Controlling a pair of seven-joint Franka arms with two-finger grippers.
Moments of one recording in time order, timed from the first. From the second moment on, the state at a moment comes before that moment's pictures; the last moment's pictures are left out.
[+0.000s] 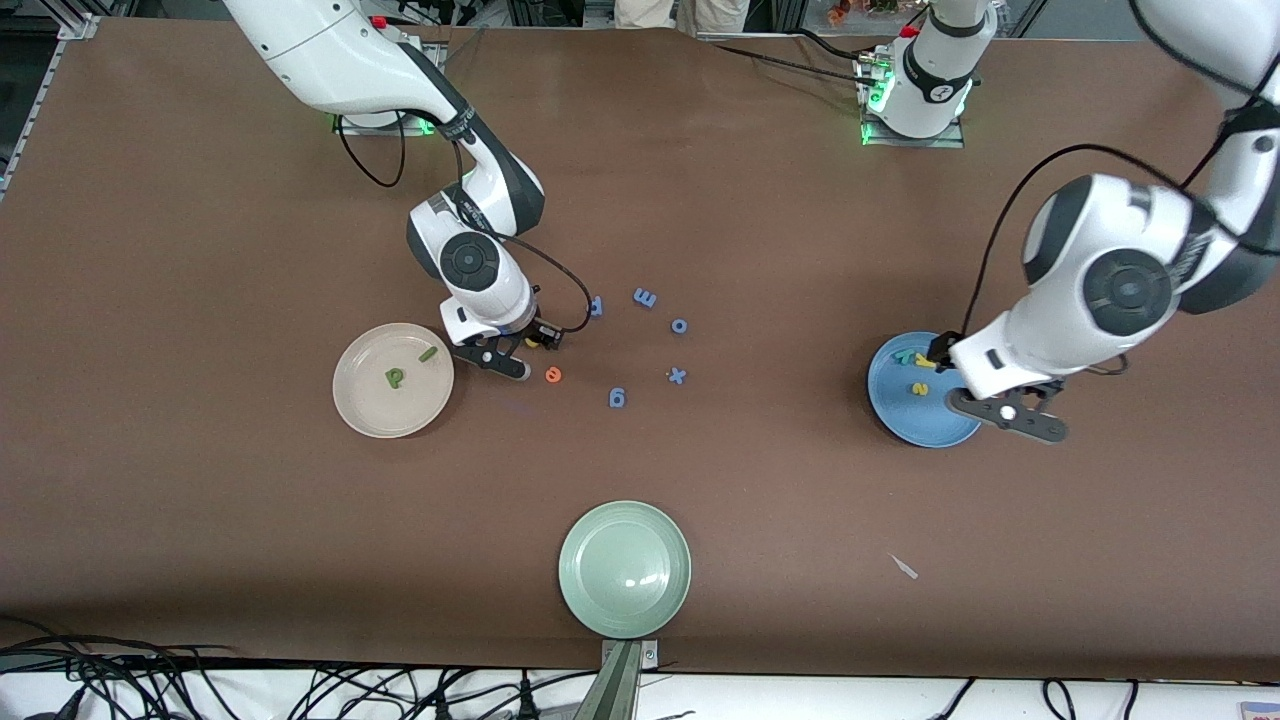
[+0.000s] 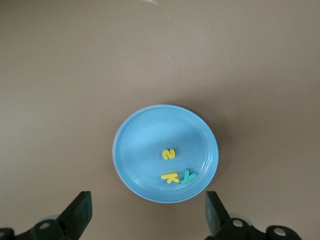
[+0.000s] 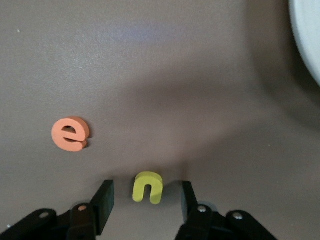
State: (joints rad) left arm 0.33 0.39 -0.55 -1.62 0.31 1.84 0.03; right arm 0.37 0.59 0.22 -1.94 -0.10 2.46 0.99
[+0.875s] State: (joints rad) left arm 0.05 0.14 -0.15 -1.48 0.04 1.66 0.02; right arm 0.34 0.58 0.21 -1.93 -0.12 2.45 0.94
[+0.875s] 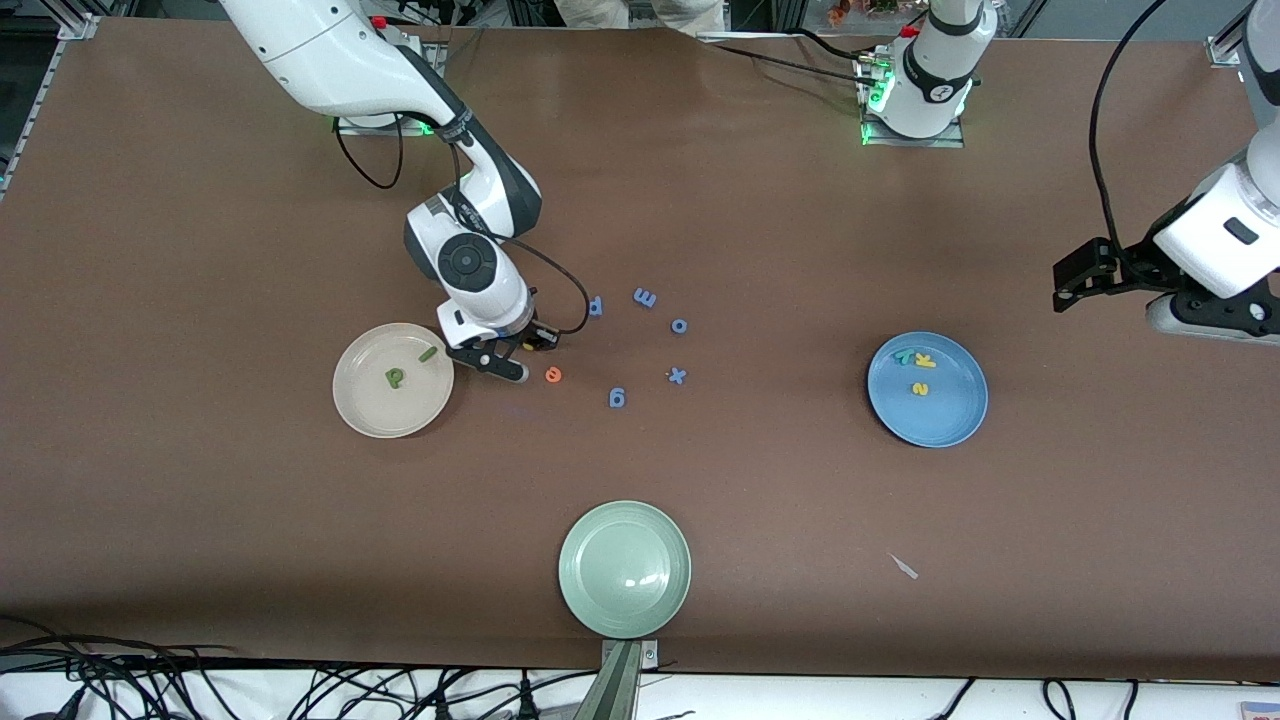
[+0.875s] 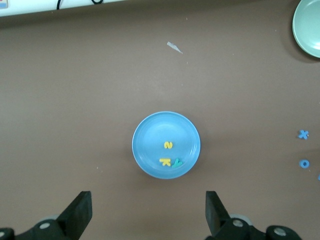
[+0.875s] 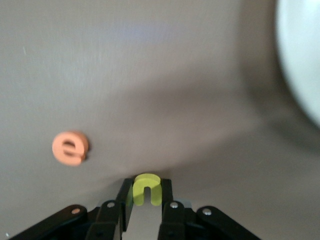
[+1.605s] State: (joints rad) left arm -0.01 0.05 -0.09 -1.62 0.04 1.72 0.01; right arm 0.16 0.43 0.12 -1.93 -0.12 2.25 0.43
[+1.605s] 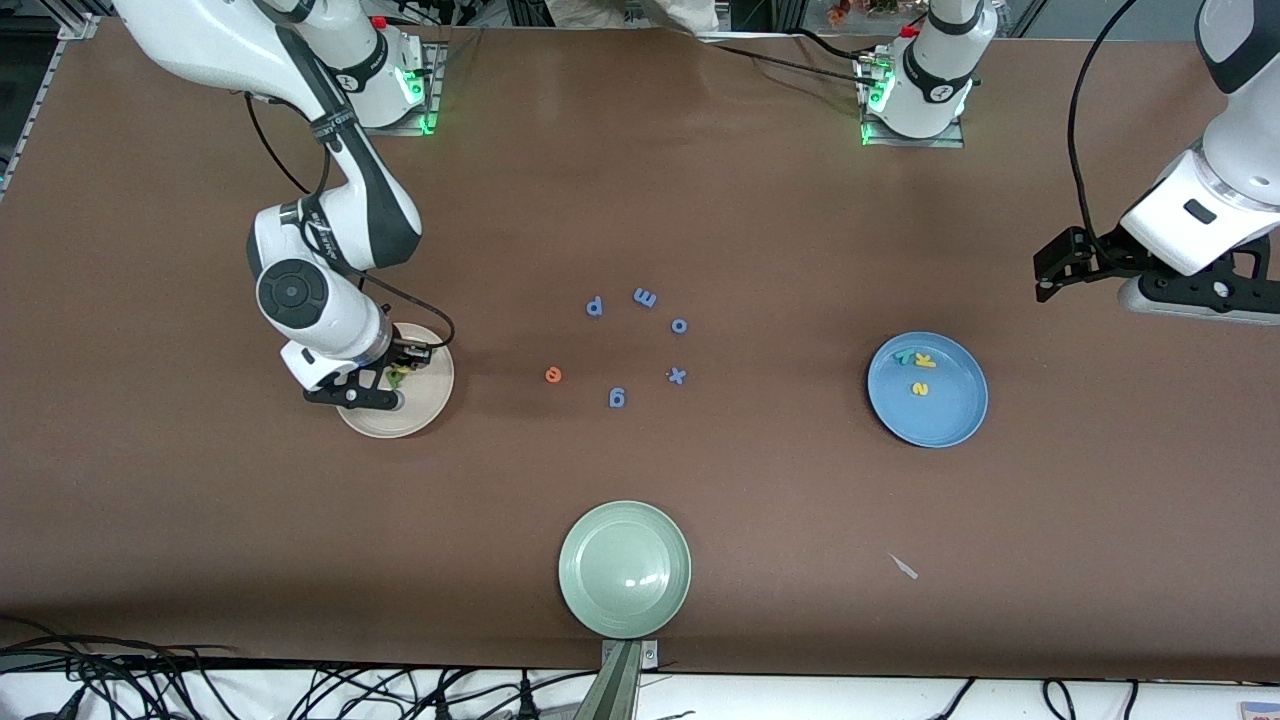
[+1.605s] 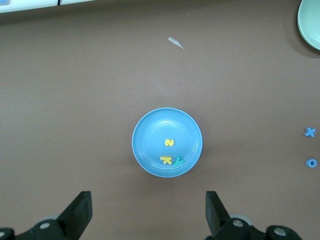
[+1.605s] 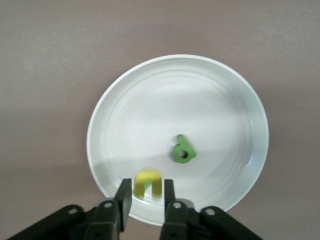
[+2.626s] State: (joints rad) left arm -0.01 0.05 -0.09 -1.62 0.04 1.72 0.01; right arm 0.34 0.65 0.14 -1.66 -0.03 2.29 0.77
